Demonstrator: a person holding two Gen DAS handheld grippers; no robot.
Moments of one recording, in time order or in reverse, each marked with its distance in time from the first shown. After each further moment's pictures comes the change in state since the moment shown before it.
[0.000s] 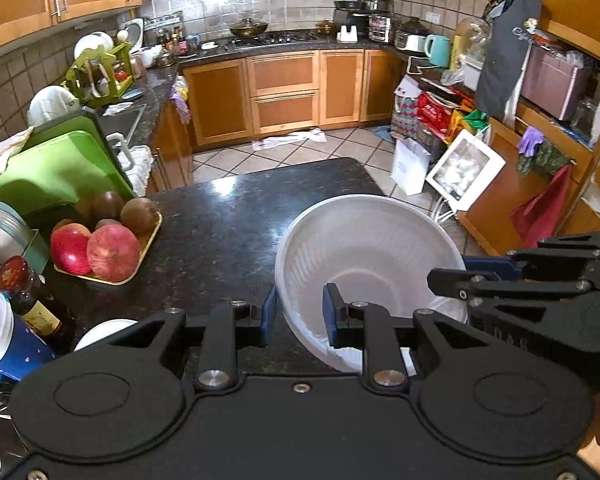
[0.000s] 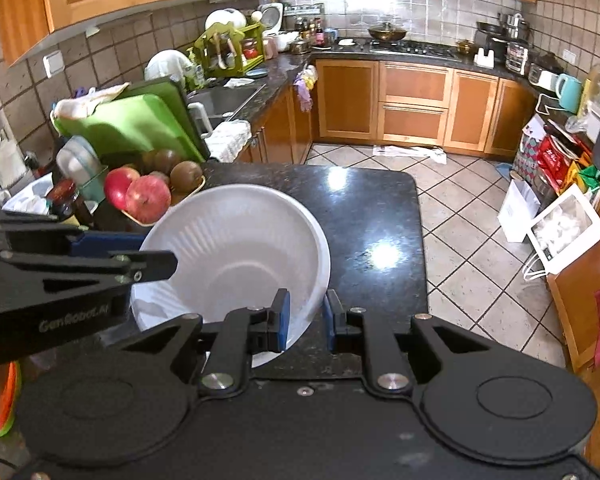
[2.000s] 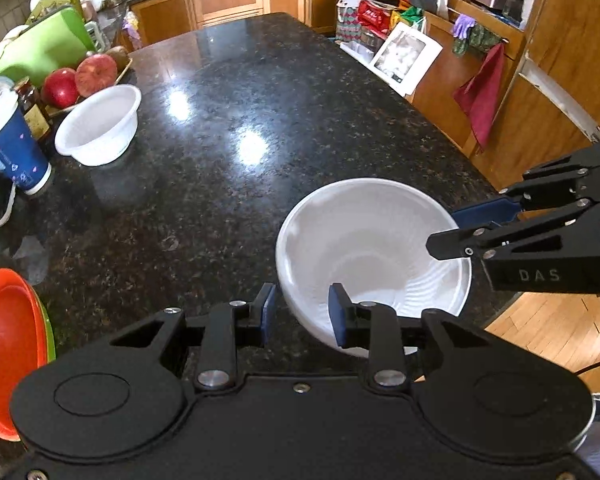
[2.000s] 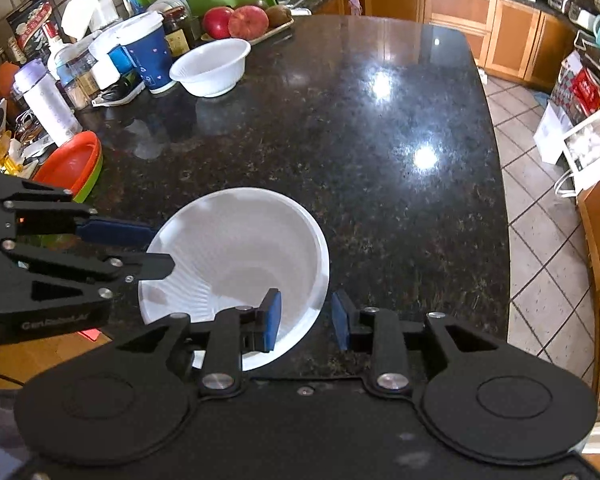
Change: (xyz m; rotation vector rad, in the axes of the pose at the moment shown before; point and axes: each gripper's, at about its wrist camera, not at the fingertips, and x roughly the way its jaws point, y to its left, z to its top) left arm -0.088 -0.023 -0.187 0.105 0.232 -0.105; right arm -0.095 0.079 -0.209 -0.051 0.263 0.107
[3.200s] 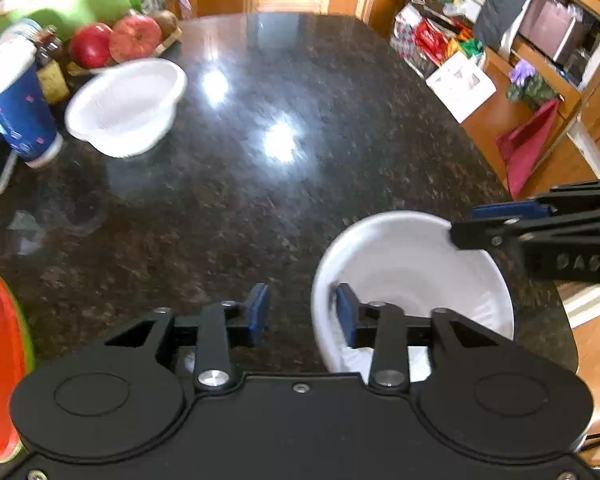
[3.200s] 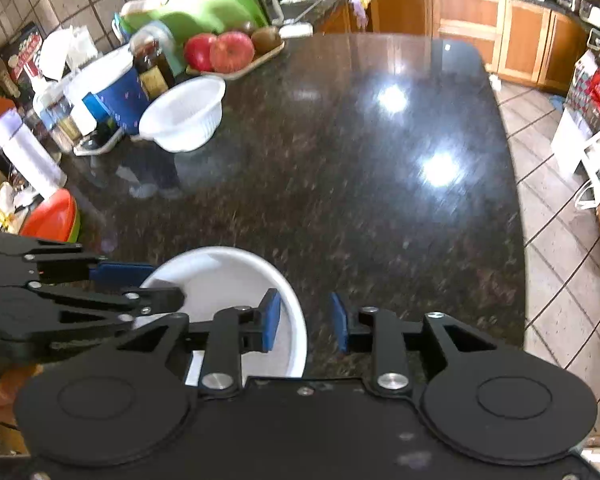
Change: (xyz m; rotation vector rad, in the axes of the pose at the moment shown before) left arm 0.044 0.052 0.042 -0.216 -0.016 0.020; right arm 0.041 -0.035 0.077 0.020 -0.055 0.055
